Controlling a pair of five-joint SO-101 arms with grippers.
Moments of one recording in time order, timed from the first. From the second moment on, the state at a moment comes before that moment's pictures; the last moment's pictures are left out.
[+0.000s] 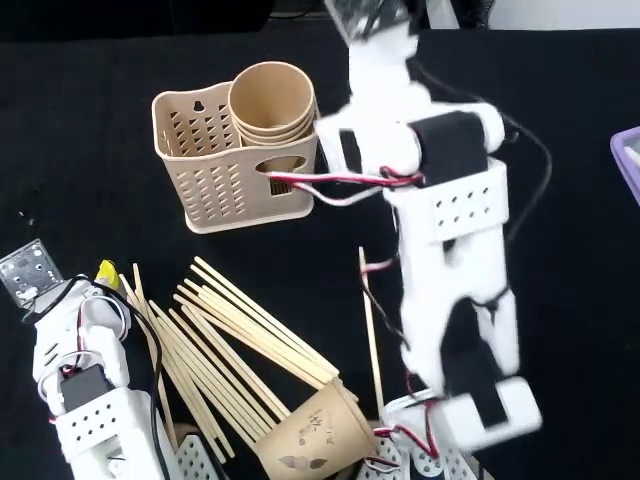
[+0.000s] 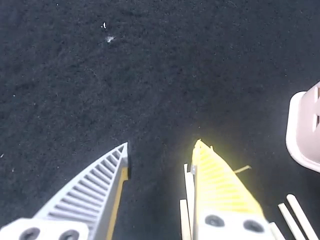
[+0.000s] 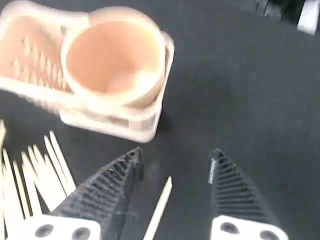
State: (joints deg) left arm -33.7 -86.5 95.7 32.0 3.6; right arm -17.1 -5.1 -29.3 99.5 9.1
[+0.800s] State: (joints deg) left arm -33.7 -86.5 95.7 32.0 3.6; right arm -21.6 -23.0 43.7 95.7 87.3
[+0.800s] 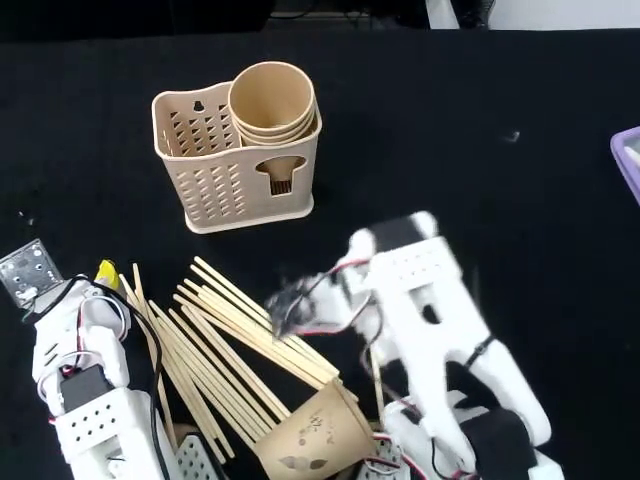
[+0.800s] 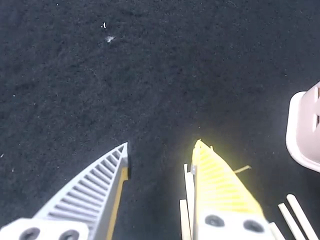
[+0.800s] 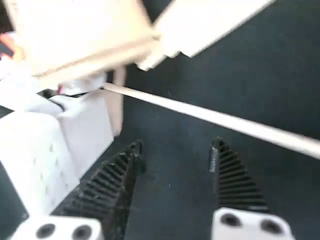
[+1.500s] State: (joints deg) left arm -34.9 -86.5 95.7 31.6 3.6; right arm -50.9 -57.2 58.1 97.2 83.2
